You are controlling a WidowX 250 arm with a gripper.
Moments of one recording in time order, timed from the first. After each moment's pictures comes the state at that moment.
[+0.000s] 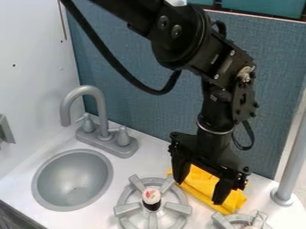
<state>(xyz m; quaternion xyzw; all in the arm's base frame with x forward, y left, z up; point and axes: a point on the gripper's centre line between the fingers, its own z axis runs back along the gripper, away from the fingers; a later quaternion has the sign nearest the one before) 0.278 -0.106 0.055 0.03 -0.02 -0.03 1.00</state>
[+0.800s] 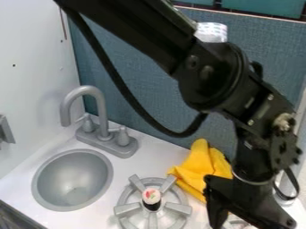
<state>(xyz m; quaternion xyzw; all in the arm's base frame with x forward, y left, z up) 0.246 -0.174 0.039 -0.04 -0.03 -0.10 0.99</state>
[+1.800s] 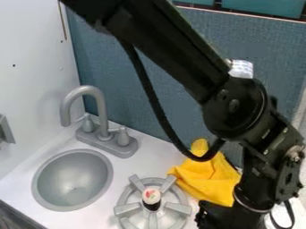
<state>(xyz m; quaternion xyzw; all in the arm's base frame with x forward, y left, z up) 0.226 -0.169 0.006 0.01 0.07 -0.07 0.99</state>
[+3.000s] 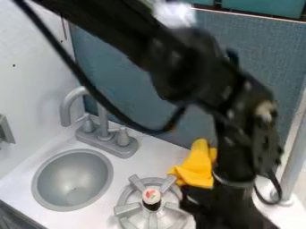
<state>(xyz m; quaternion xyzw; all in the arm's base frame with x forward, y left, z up) 0.217 -0.149 0.055 -0.03 0.03 -0.02 1.00</state>
